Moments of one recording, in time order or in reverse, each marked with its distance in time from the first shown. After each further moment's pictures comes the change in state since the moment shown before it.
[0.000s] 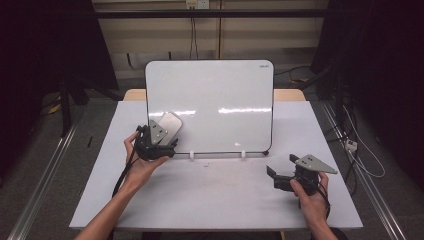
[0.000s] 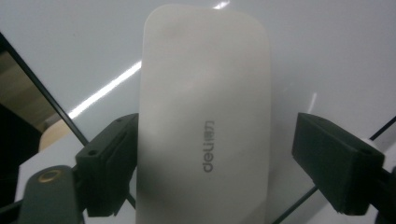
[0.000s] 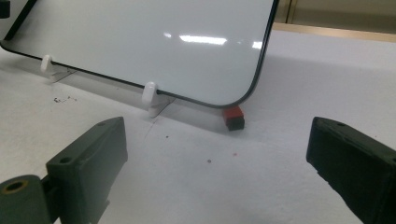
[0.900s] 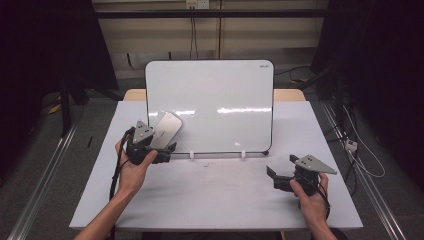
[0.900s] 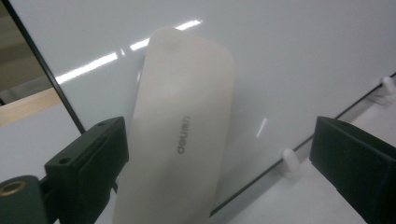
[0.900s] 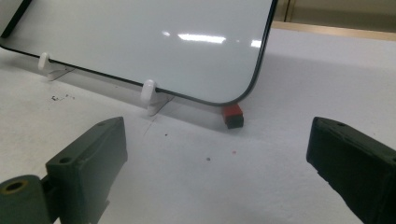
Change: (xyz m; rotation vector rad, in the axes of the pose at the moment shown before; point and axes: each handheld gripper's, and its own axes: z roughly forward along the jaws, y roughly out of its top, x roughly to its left) left arm 0.007 -0.001 -0.035 -0.062 -0.147 -0.204; right arm 0.001 -0.001 0.000 0.007 -0.009 0.000
